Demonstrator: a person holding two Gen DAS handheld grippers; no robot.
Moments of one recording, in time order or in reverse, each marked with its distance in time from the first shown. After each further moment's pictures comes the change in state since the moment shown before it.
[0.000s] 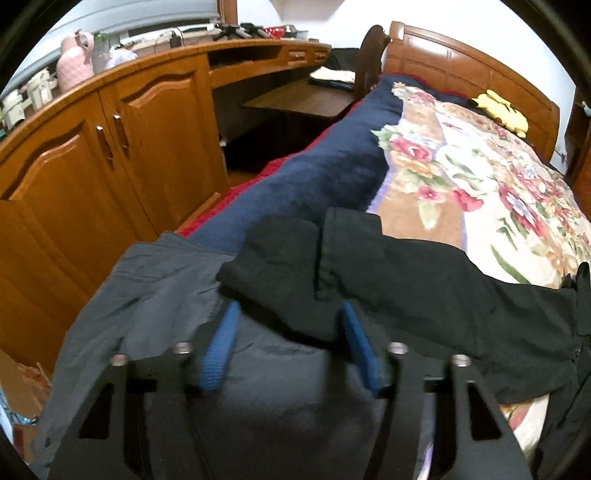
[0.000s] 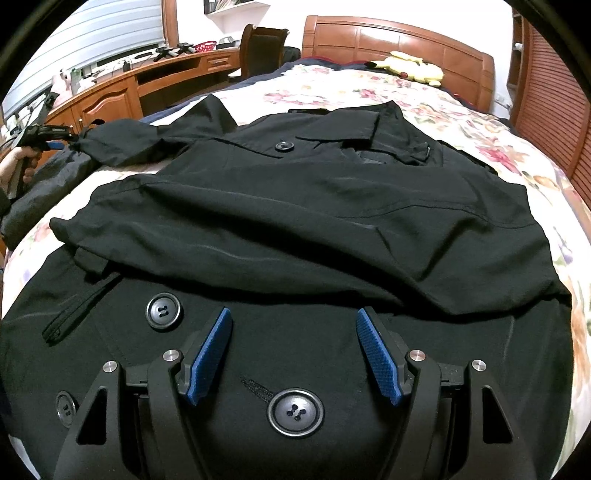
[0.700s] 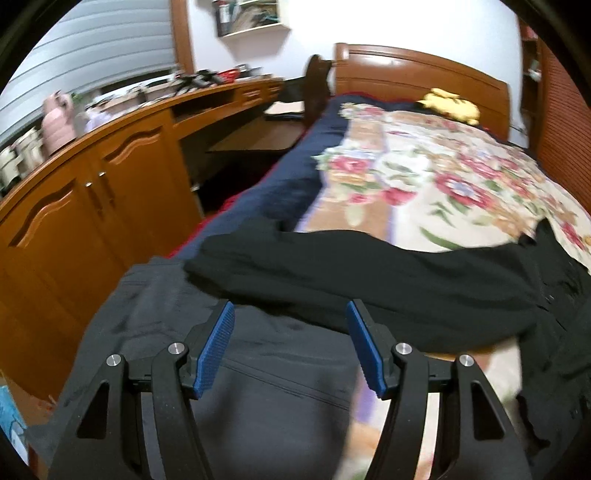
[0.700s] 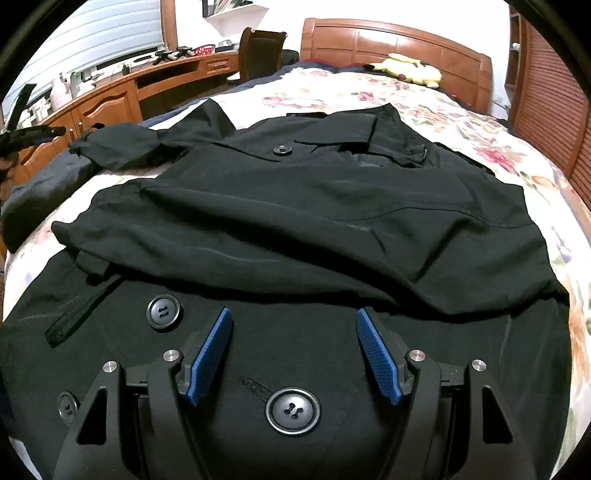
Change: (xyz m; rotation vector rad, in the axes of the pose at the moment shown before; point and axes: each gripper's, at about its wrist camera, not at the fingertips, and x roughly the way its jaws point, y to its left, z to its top) left arm -0.081 -0.044 -0.040 0.148 -0.153 -0.038; right arm -0.004 0.001 -0.001 0.005 -0.011 -0.003
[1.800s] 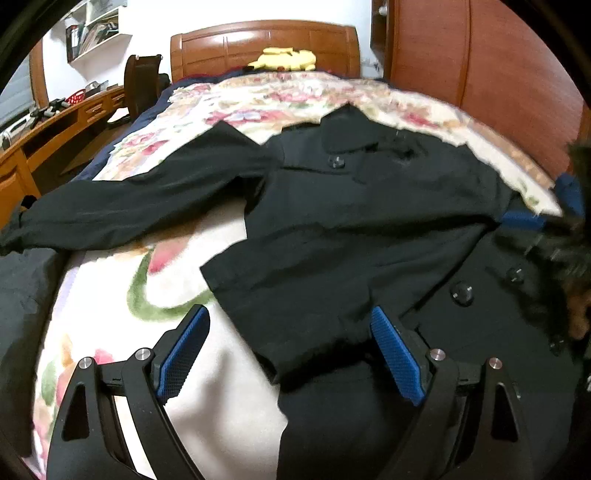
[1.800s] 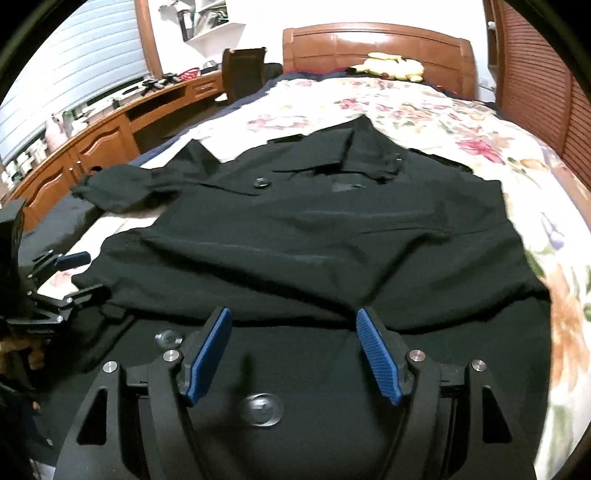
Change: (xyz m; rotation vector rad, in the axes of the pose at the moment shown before) left arm -0.083 -0.239 -0.143 0.314 0.049 -0.435; right arm -0.023 -0.022 0.009 0.104 -0.039 0.050
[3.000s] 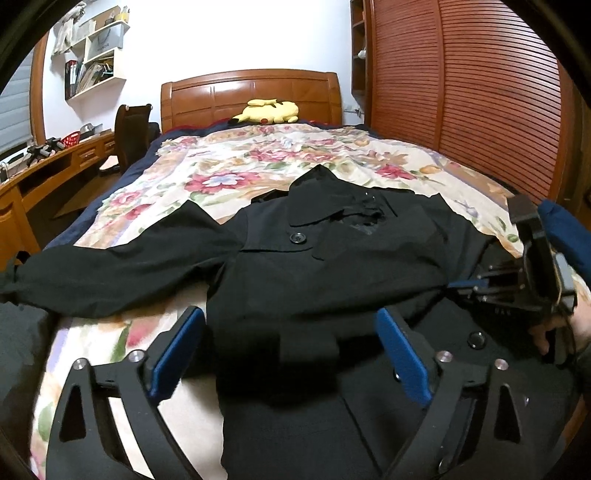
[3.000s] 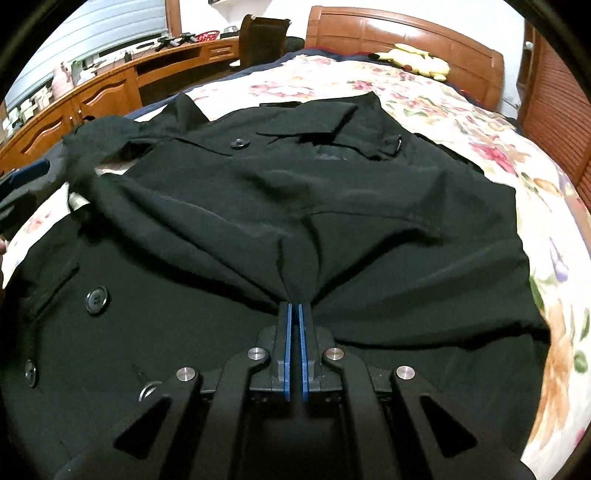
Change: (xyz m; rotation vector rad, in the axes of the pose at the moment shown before) left arm -0.013 -0.039 0.038 0.043 -0.188 -0.027; right arm 0.024 -0.043 0.003 -0.150 0.101 -0.031
